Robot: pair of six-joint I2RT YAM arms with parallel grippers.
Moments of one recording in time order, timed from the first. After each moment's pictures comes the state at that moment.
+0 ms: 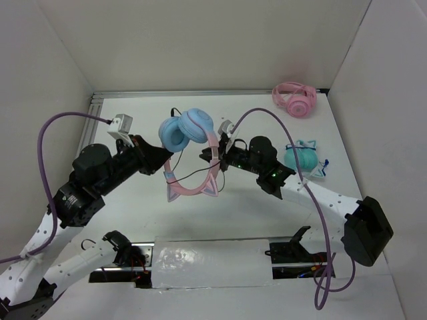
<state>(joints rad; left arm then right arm) -0.61 0.74 1.08 -0.49 0.05 -0.61 0.73 1.23 0.80 0.40 -0.40 0.00</state>
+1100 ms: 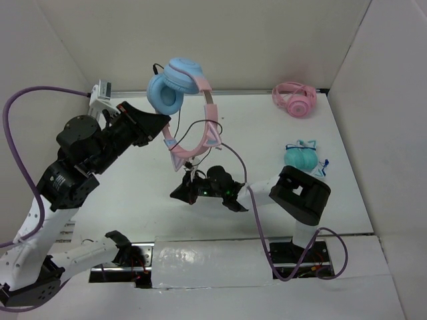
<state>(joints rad) -0.61 0.93 1.45 -0.53 -0.06 -0.80 0.99 1.79 0.76 0.89 -0.39 0.39</state>
